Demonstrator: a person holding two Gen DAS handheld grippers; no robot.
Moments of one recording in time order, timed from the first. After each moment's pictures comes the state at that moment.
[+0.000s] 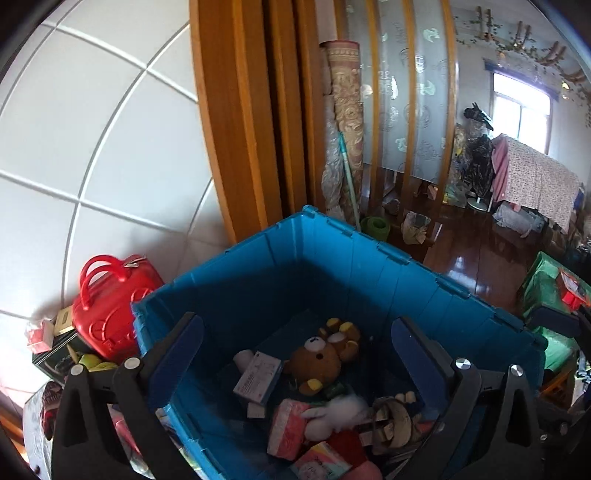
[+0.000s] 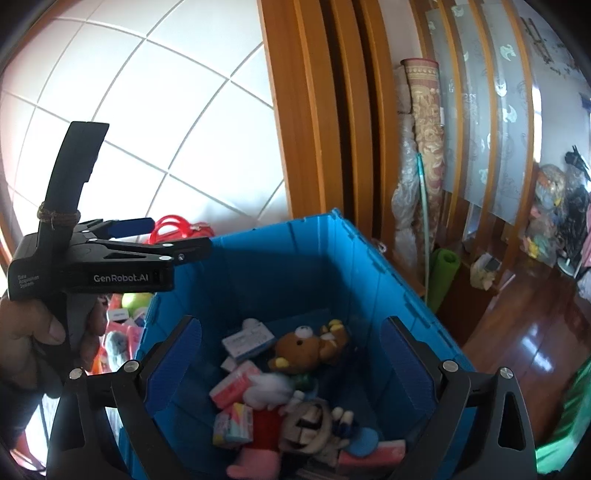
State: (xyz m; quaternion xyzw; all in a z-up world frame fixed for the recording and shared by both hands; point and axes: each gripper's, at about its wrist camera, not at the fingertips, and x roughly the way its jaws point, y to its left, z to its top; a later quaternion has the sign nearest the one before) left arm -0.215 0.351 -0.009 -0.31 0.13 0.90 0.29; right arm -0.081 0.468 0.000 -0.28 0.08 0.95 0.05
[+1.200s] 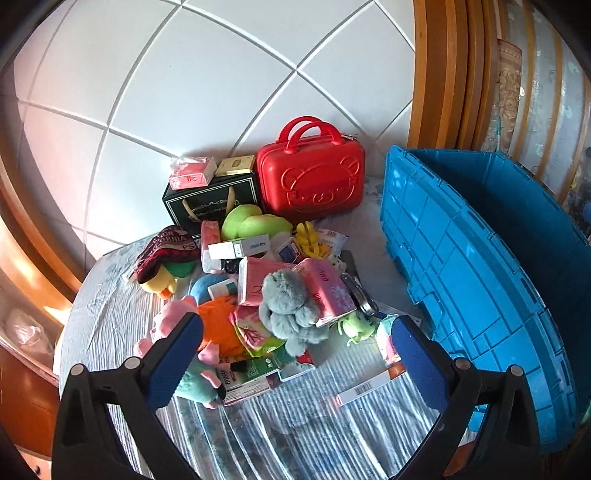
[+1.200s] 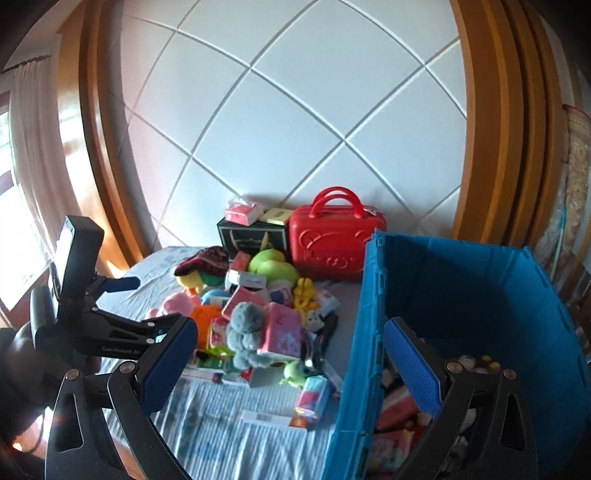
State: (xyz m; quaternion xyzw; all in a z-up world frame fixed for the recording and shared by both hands) left arm -0.166 -0.002 -0.095 -0.41 0.06 0.91 0.05; right arm -0.130 0.216 -0.020 -0.30 -0.02 0.94 -0.18
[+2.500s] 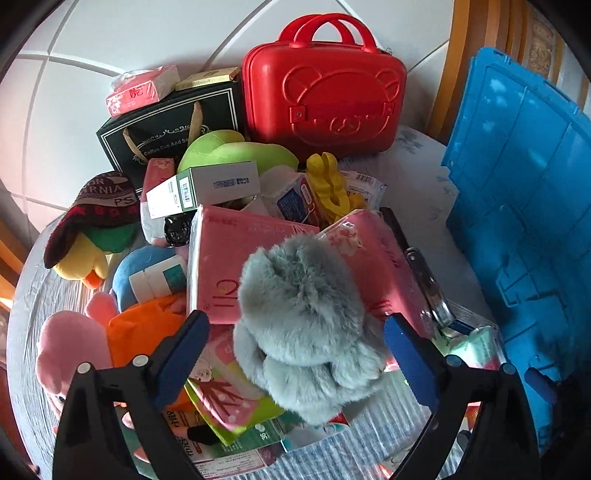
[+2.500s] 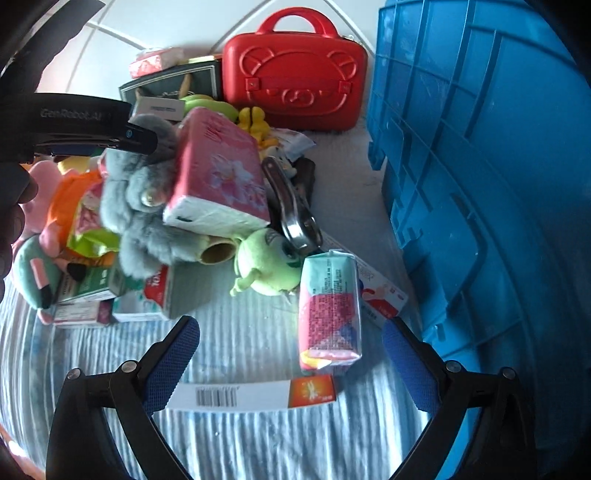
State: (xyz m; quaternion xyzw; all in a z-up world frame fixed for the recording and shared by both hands) left arm -0.332 -0.015 -0.302 -0.47 0.04 0.88 0.06; right arm -0.225 0.145 -0.328 -0.45 -0.04 0.89 -0.01
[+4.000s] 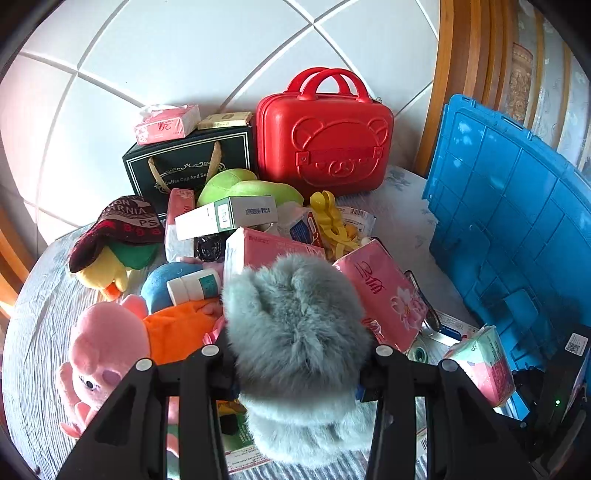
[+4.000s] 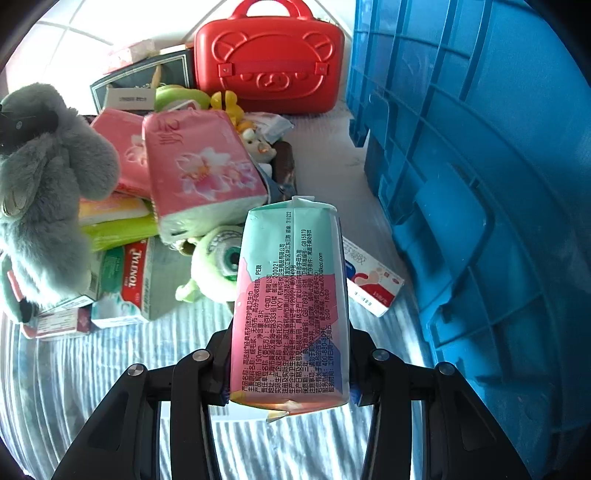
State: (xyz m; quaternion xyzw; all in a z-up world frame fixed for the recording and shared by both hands) left arm -0.263 -0.049 -0.258 -0.39 0.02 0.92 0.09; right arm -0.222 0.147 -0.335 -0.47 -0.02 0.88 0.03
